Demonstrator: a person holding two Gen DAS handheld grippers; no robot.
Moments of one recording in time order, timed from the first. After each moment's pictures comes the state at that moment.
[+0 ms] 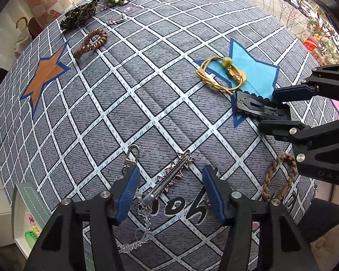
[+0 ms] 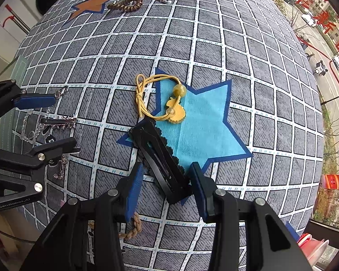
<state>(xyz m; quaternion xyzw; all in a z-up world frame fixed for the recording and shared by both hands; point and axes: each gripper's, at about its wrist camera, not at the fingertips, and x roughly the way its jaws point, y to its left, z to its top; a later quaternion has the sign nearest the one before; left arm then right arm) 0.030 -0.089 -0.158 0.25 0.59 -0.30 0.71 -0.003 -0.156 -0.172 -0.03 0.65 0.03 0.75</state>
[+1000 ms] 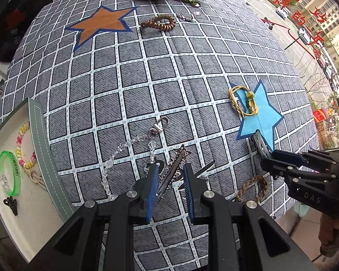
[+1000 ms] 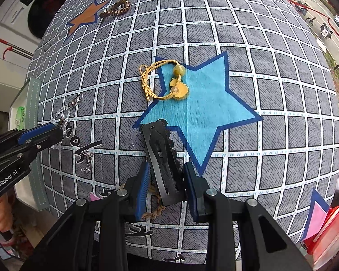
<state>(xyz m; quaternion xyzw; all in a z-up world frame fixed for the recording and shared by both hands) 0.020 -0.018 -0.122 0.05 0.64 -0.18 0.74 -0.001 -0.190 -0.154 0.11 0.67 0.03 0.73</state>
